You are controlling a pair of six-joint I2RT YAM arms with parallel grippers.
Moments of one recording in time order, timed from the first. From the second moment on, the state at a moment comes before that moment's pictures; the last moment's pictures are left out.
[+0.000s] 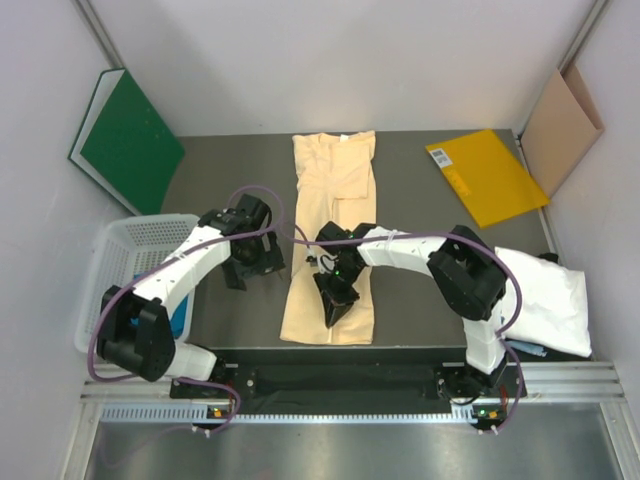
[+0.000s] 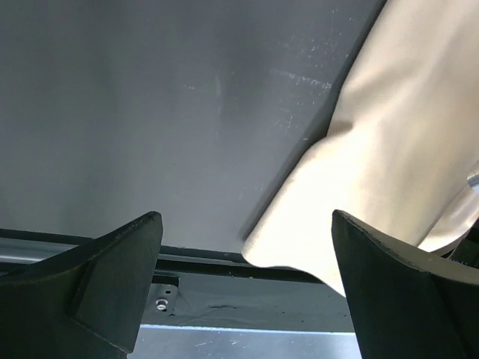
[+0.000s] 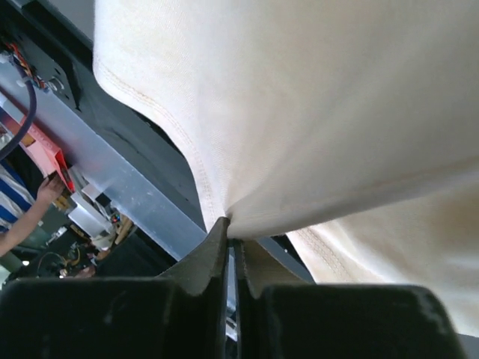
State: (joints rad) left arm -0.39 1.39 1.05 -0.99 -0.04 -0.71; right arm 0.89 1.96 1.32 -0.77 -0.63 0.44
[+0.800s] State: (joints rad) left arm -0.42 1.33 0.62 -0.58 0.38 -0.83; right arm 0.57 1.54 0.78 -0.66 -0.53 0.51
